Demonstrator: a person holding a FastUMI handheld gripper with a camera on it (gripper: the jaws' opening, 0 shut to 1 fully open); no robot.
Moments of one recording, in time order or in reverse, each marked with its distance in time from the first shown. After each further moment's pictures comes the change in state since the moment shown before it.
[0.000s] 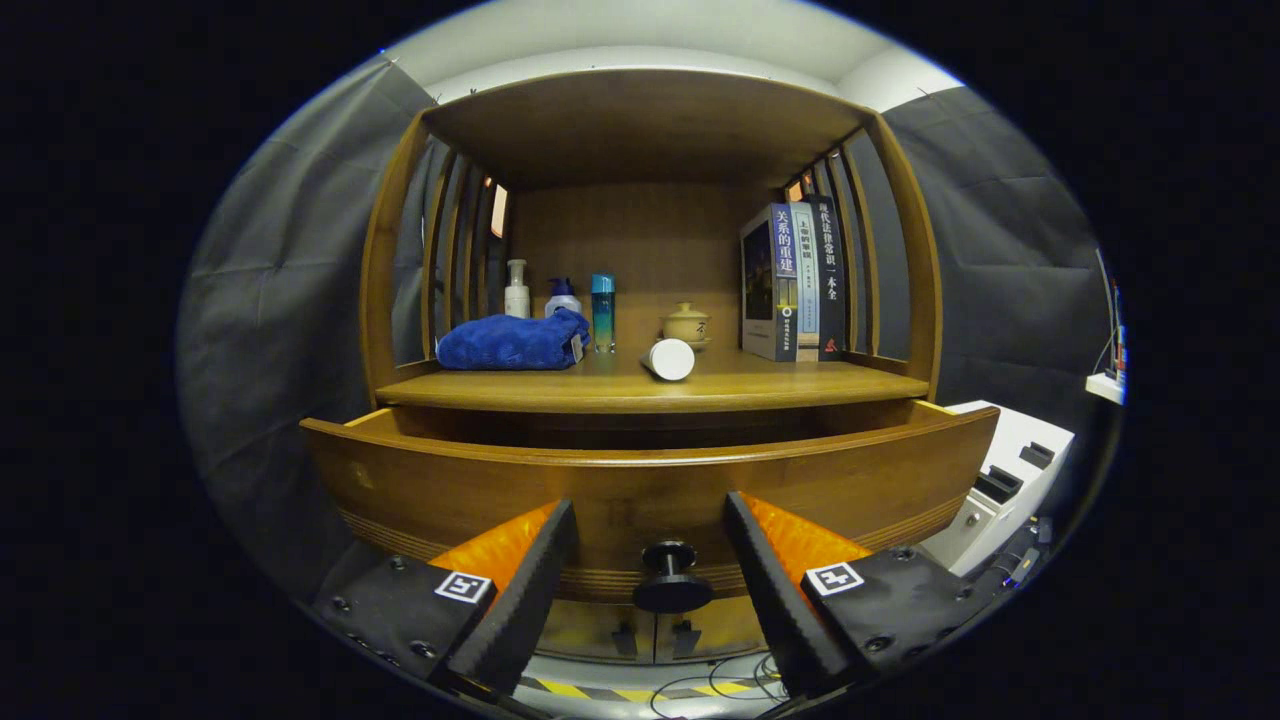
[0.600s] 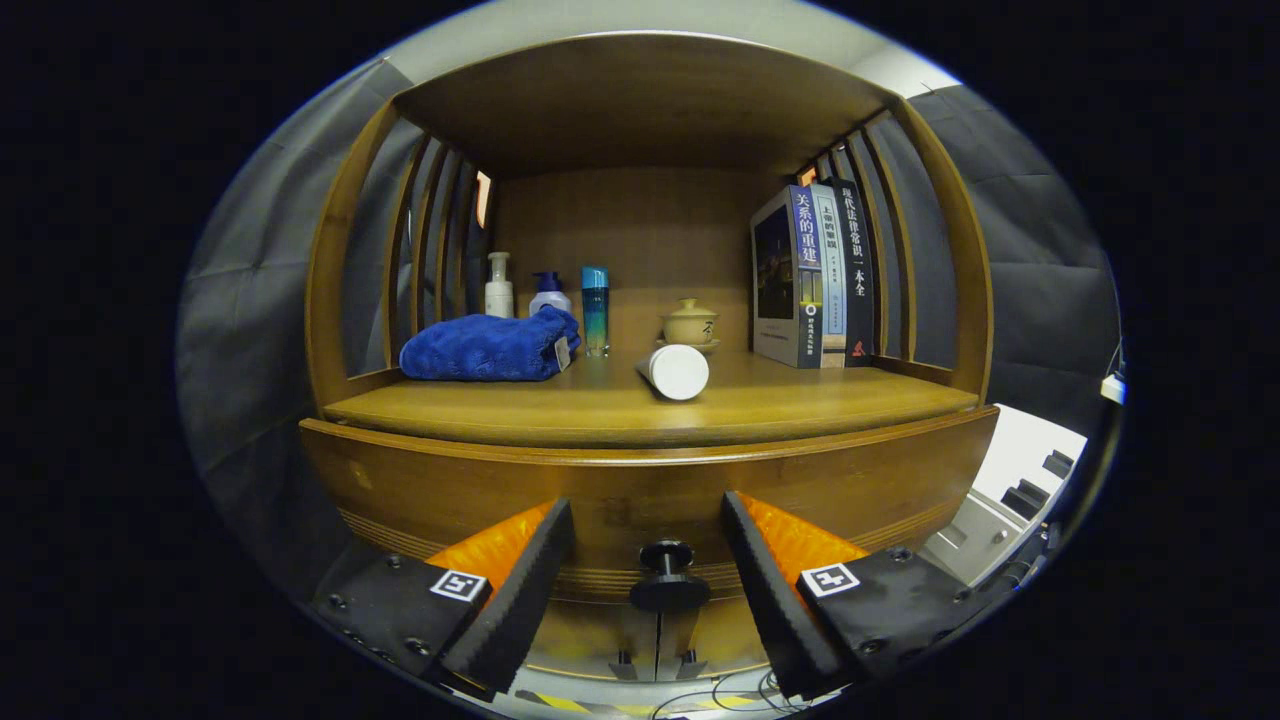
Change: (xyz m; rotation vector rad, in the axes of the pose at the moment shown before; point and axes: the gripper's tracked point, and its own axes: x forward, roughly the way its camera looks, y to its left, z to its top) arm 0.065 -0.001 0.009 0.006 0.009 0.000
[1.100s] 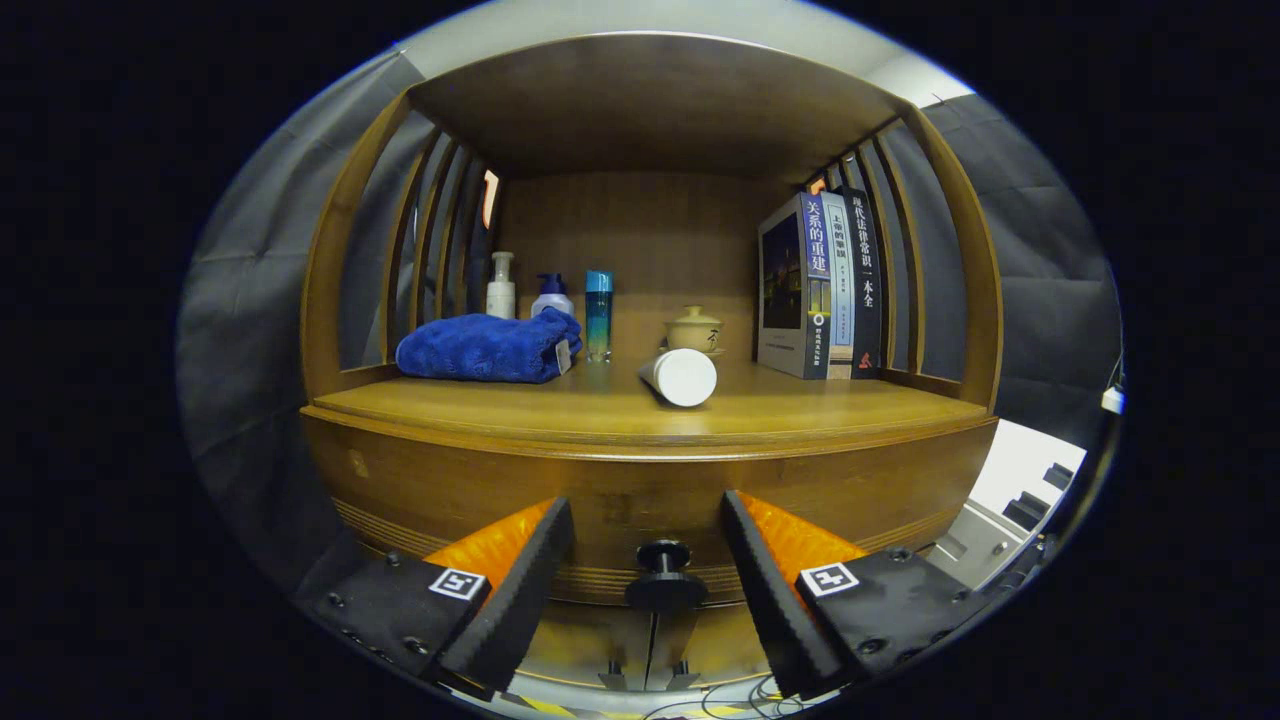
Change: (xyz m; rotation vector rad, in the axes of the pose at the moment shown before) arm -0.001 0.001 -0.001 -0.016 -0.024 0.014
